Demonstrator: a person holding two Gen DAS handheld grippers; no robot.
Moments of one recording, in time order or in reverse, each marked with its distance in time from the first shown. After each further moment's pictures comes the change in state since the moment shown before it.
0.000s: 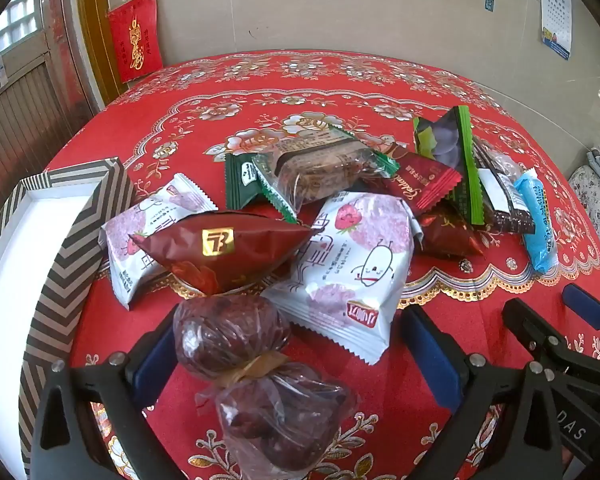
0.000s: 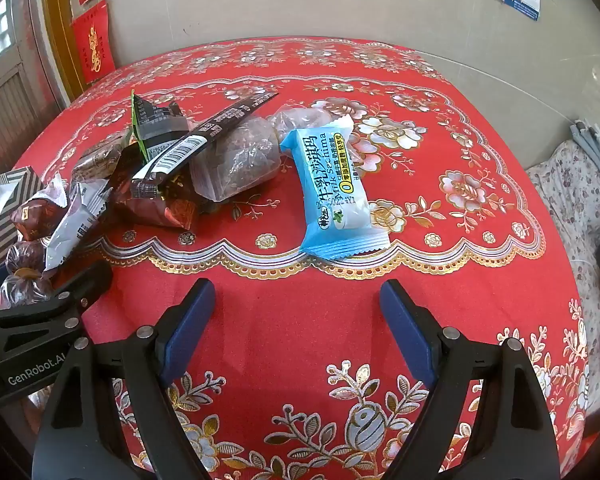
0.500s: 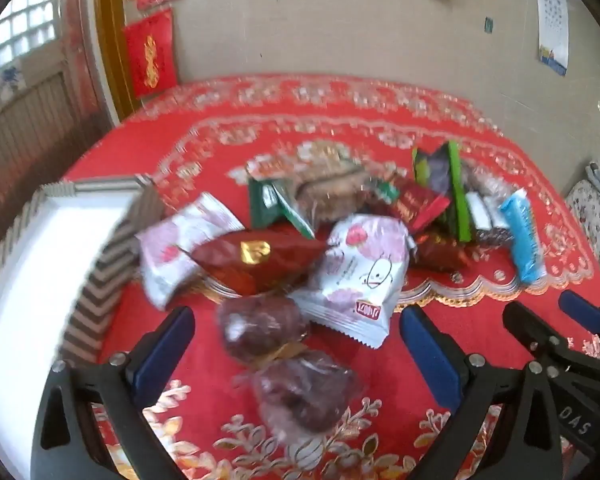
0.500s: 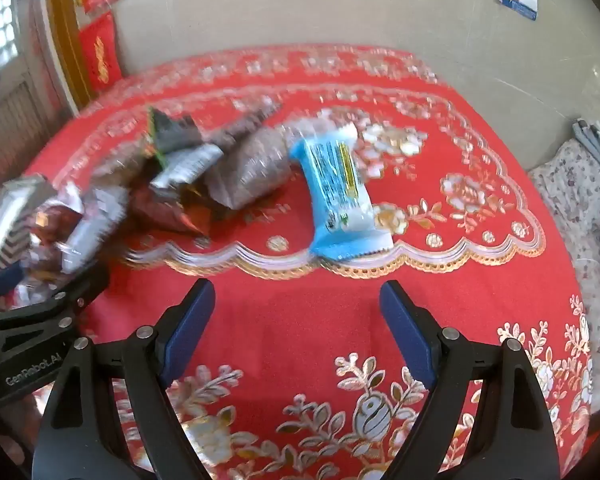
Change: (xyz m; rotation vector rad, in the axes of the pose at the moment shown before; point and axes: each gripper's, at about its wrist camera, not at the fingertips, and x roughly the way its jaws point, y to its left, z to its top) left arm -0.032 0.010 -0.006 -0.014 -0.087 0.012; right arm -0.017 -0.002 0.002 0.020 -0.059 0.046
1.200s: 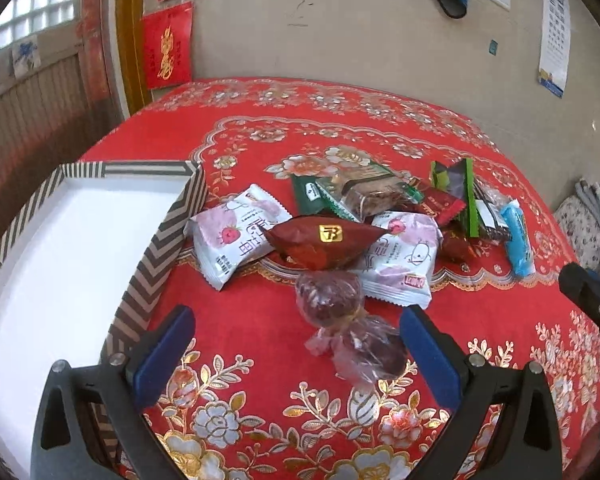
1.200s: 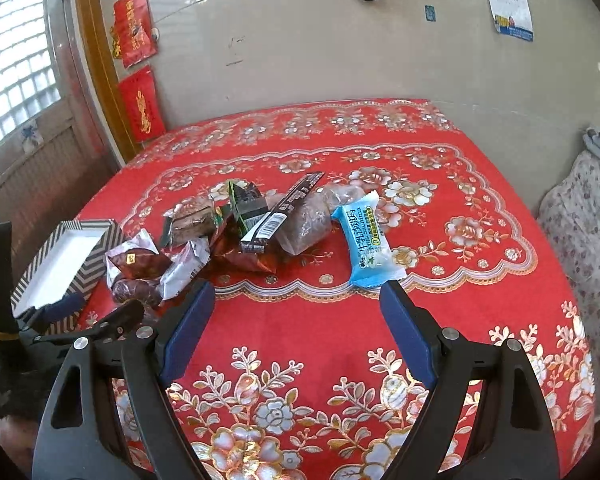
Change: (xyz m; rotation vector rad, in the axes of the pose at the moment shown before) left arm -0.015 0.044 -0.009 -0.059 -0.005 -0.059; right arm -0.063 0.009 -0.002 0.037 -0.144 0.129
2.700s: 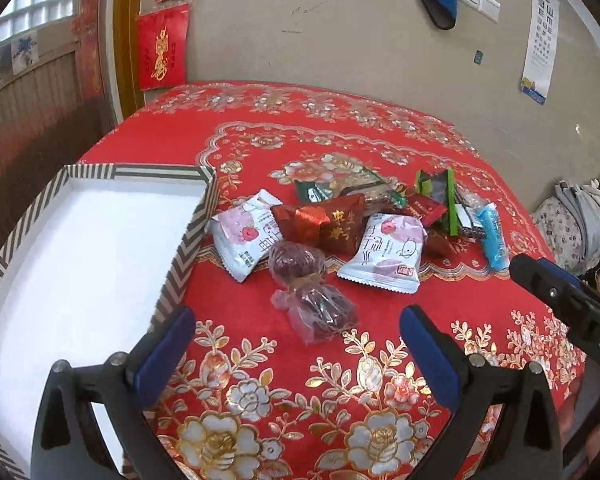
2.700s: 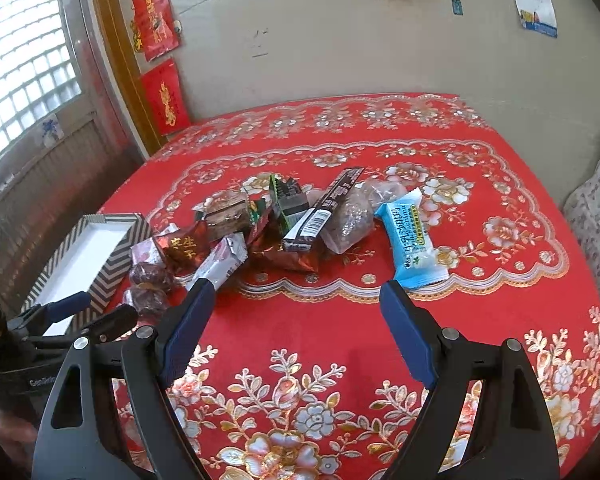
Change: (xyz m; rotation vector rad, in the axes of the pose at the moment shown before) left arm -0.031 0.025 0.001 0.007 -0.004 -0.080; right arm 0.008 0.017 0.001 -0.018 0.021 0.093
